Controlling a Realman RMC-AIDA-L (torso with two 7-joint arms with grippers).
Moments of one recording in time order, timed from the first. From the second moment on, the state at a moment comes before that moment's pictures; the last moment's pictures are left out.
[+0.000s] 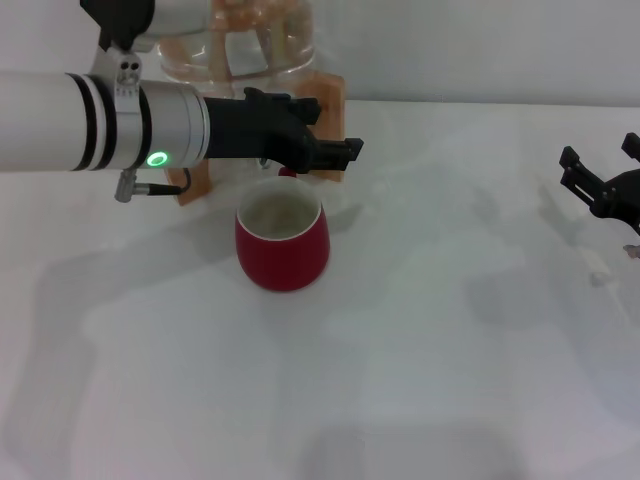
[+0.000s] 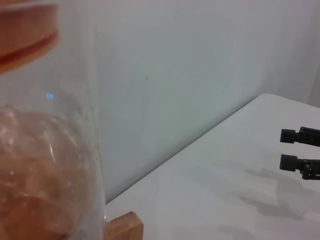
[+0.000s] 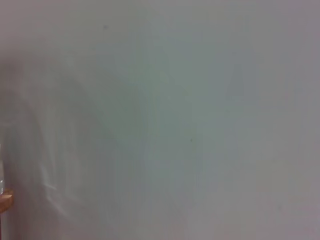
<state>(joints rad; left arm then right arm) -0.55 -2.08 1.35 1.15 -1.12 -1.01 1.08 0.49 2.02 0.94 0.22 0.60 1.00 -2.85</state>
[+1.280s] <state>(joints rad) -0.56 -2.08 1.36 1.14 -1.25 -0.99 1.19 0.49 2.02 0.94 0.22 0.61 1.00 -2.85</state>
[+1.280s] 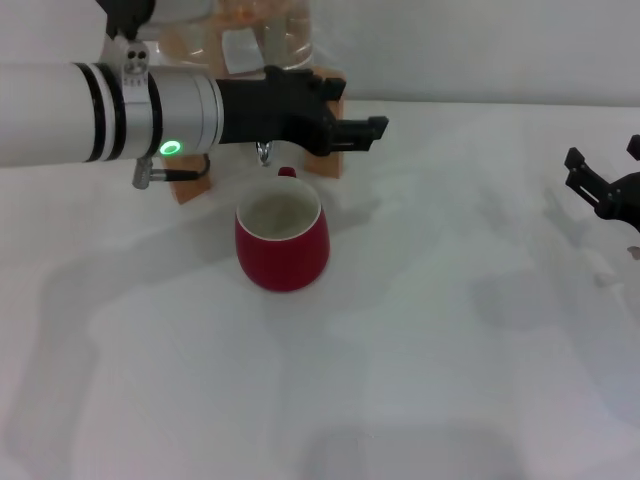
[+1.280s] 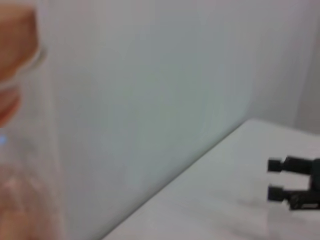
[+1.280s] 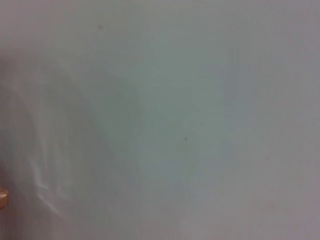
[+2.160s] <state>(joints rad) -0.28 -2.09 1.50 0.91 -2.14 -1.09 2.04 0.47 2.02 0.95 0.21 0.61 1.03 -2.85</state>
